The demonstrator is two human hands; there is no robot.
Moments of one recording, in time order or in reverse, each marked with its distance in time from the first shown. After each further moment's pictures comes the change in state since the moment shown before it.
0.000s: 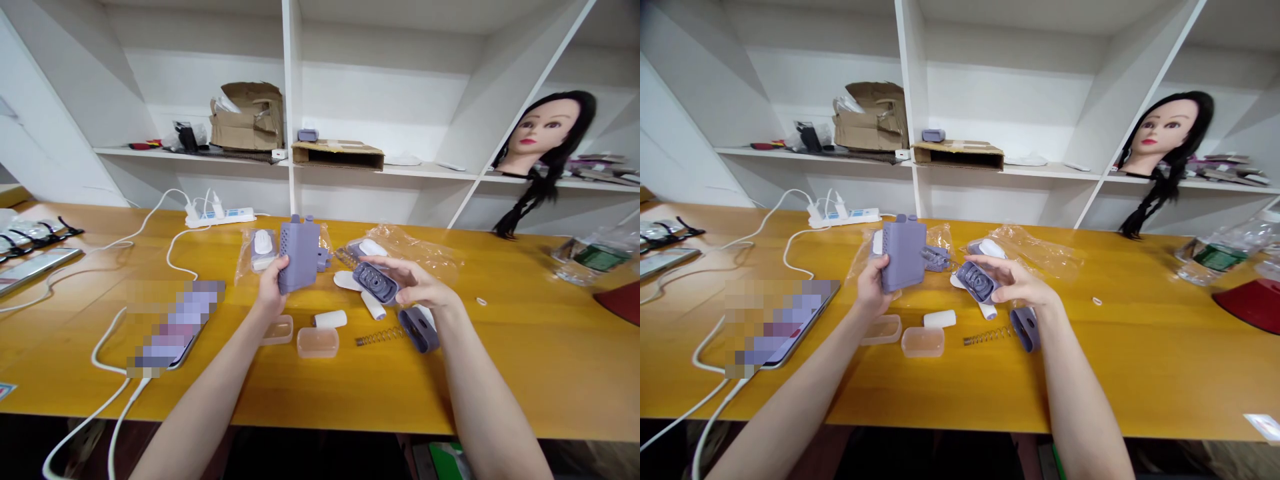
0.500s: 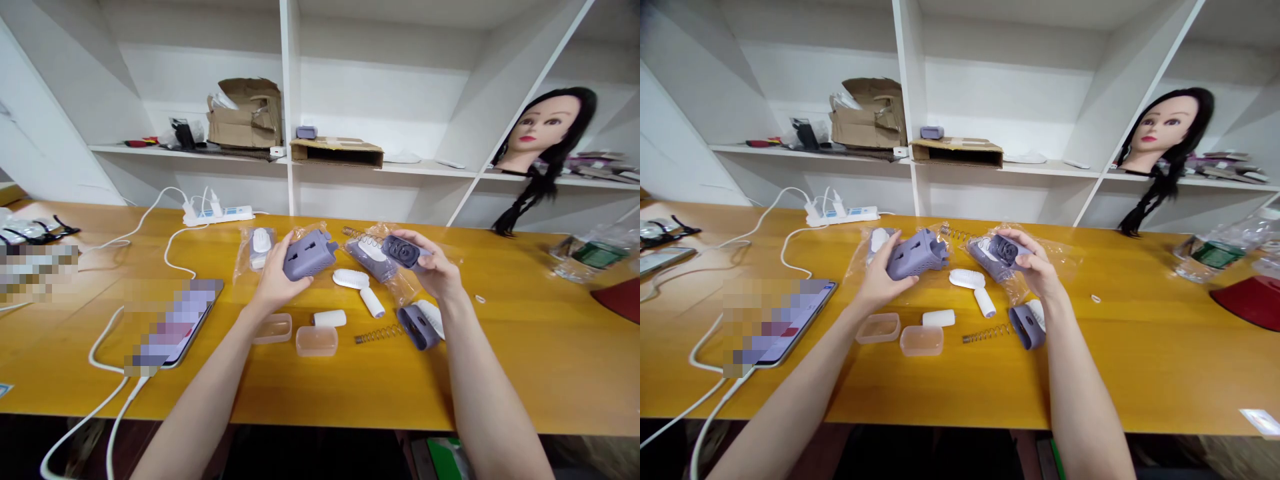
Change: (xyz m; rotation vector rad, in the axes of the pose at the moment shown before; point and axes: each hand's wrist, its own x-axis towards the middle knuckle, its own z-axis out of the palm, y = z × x) left_hand 0.001 0.009 -0.012 0.844 -0.210 0.435; right_hand -0.004 -0.003 -0.014 -0.097 0.553 -0.108
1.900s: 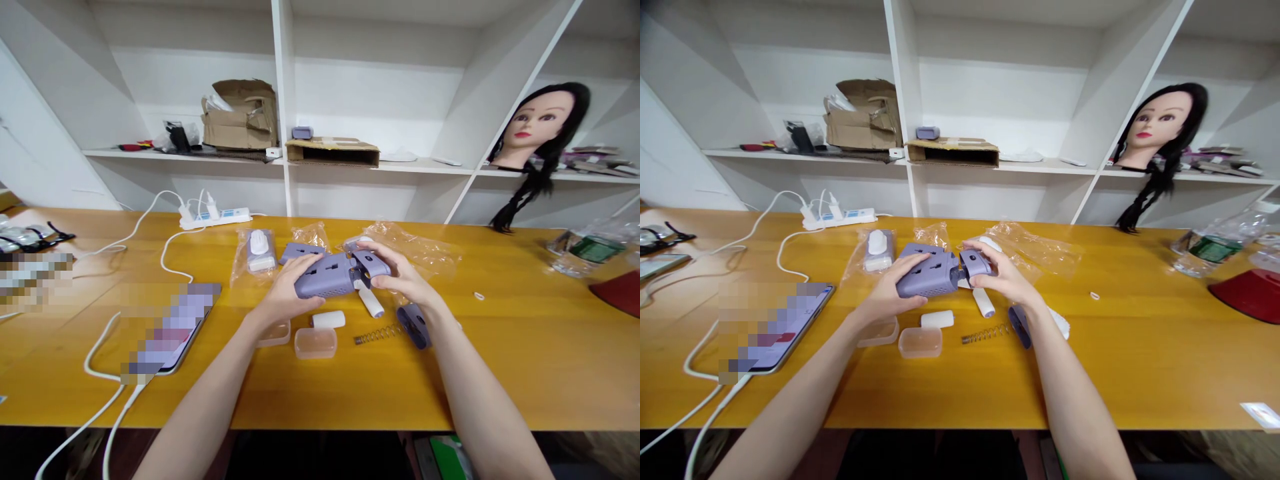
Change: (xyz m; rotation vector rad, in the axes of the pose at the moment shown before) left_hand -0.009 0.021 0.002 0.012 -0.358 0.108; right_hand 0.000 0.006 0.034 -0.109 -0.240 -0.083
